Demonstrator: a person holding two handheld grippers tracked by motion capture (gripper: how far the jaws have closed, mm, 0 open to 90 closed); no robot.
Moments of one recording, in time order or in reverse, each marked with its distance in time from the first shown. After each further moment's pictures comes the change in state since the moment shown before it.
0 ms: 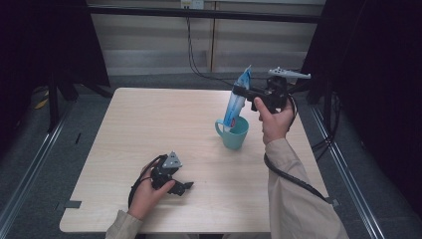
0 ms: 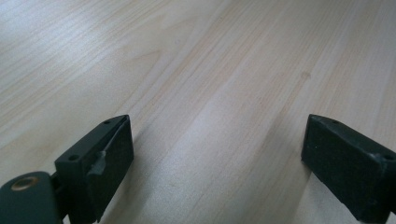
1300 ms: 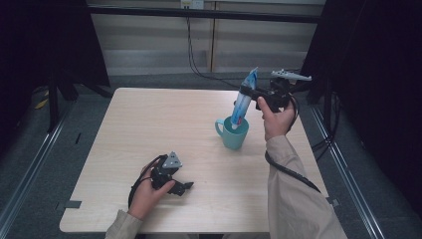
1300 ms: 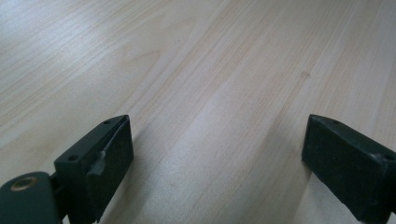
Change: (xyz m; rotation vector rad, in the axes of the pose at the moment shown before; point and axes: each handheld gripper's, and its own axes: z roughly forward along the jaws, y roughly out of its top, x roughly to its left) left arm 0.000 0.000 0.000 0.003 -0.001 0.004; right arm -0.031 -0.012 0.007 0.003 -0.112 0.012
